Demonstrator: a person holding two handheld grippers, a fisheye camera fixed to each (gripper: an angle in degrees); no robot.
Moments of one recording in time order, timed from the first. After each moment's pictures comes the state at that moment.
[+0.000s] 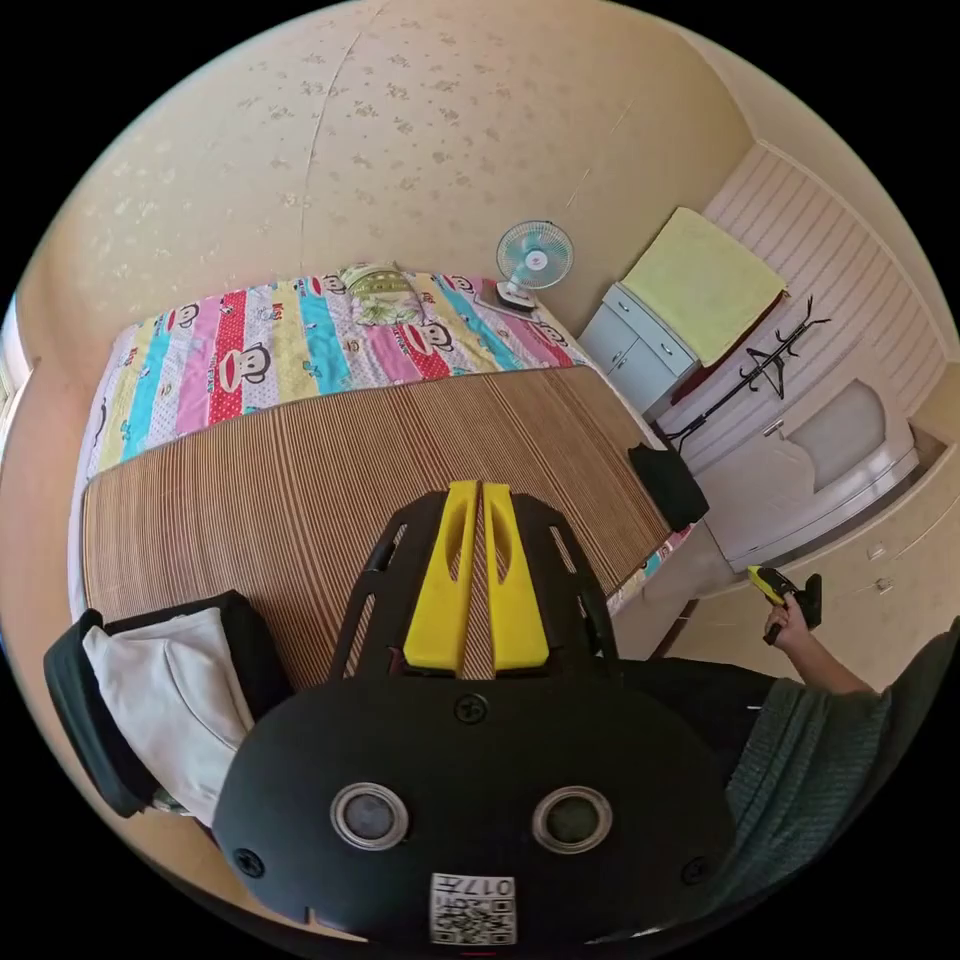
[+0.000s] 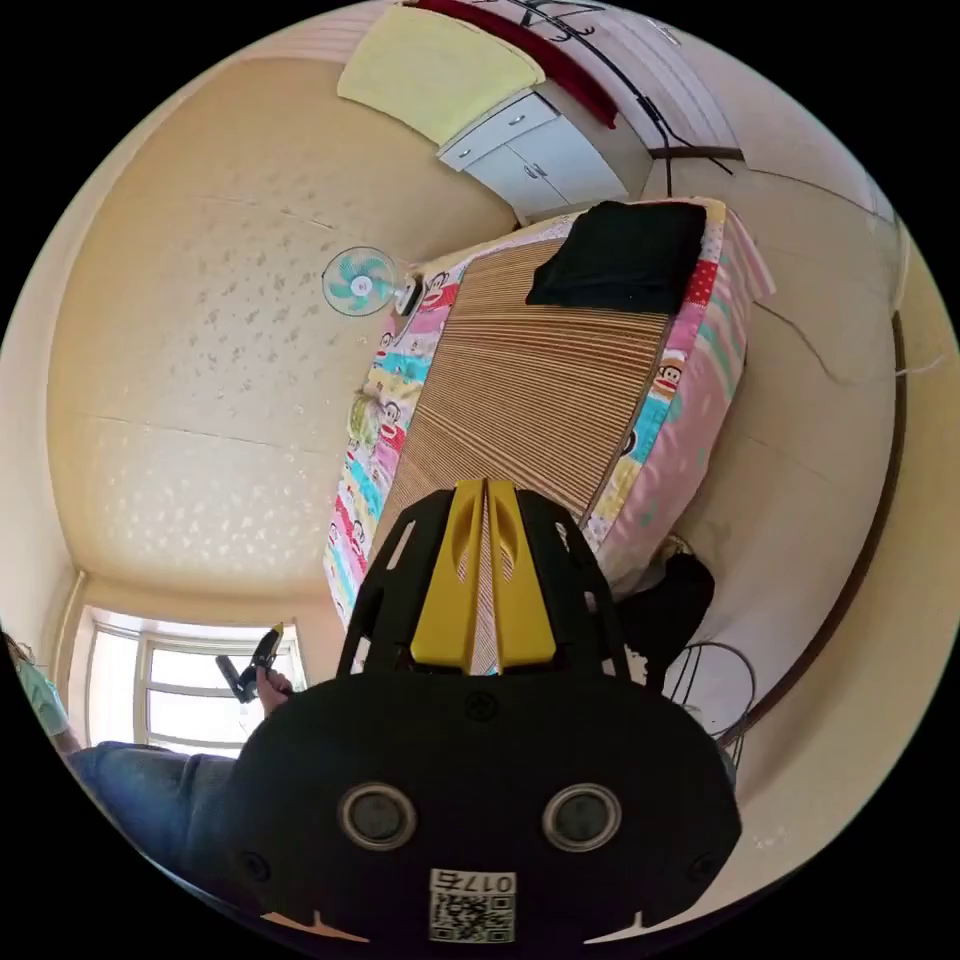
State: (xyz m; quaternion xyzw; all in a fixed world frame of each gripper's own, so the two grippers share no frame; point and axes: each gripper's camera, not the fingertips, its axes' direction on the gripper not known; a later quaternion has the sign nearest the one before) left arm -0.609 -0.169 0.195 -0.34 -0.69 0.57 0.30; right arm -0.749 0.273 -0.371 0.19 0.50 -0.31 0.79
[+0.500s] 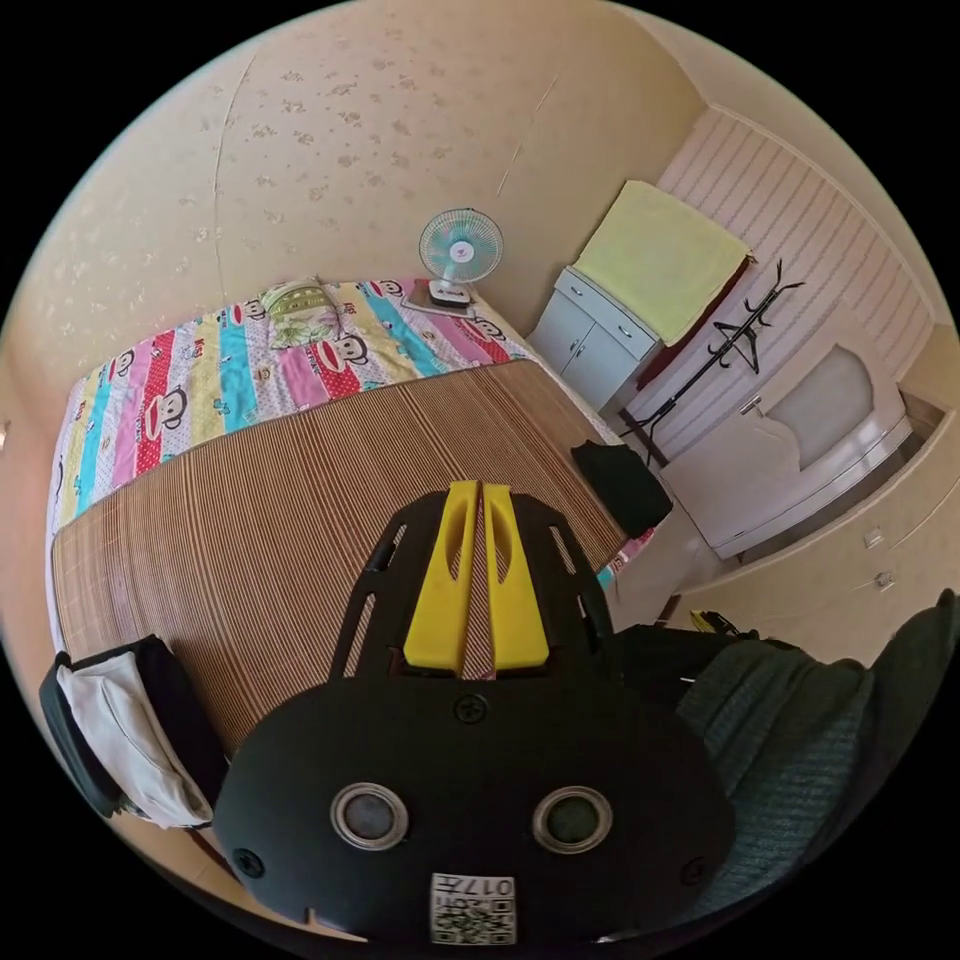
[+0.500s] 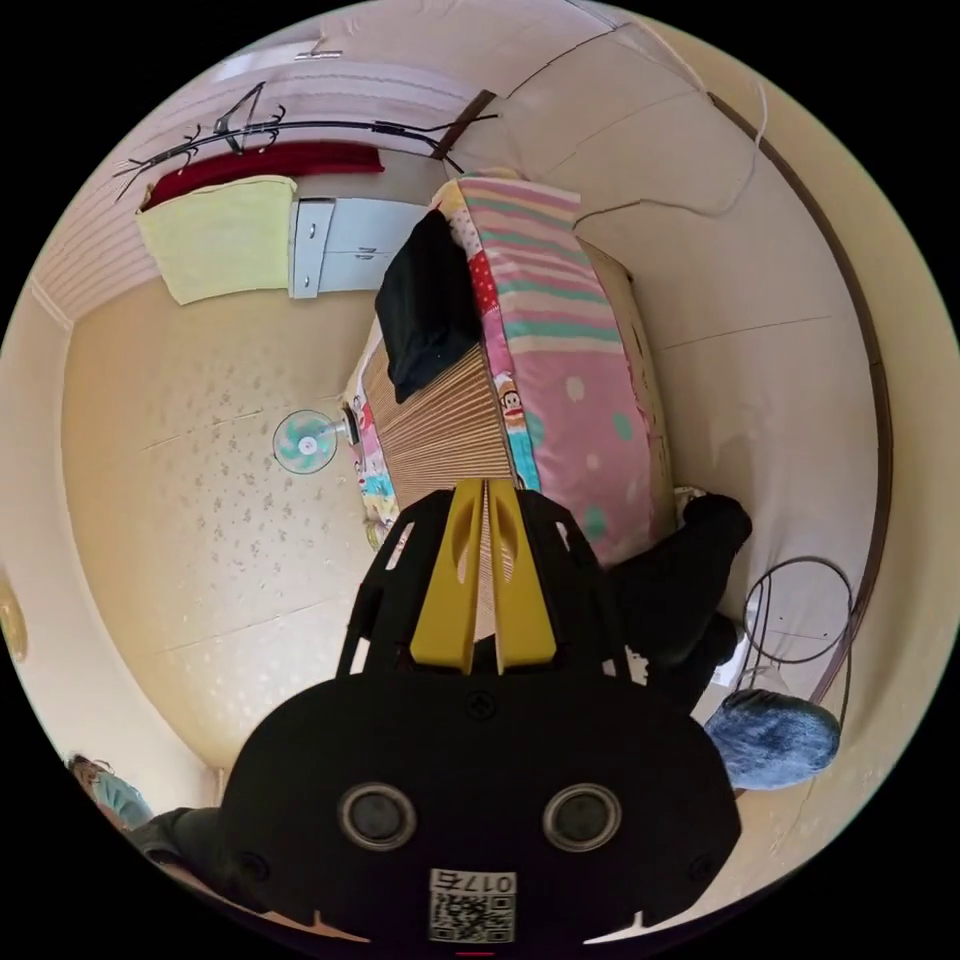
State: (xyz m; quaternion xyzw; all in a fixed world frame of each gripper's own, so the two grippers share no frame) left arm -0.883 -0.076 0.195 -0.38 -0.67 0.58 0.28; right arm -0.762 0.226 -0.572 0.34 0.35 -0.14 0.86
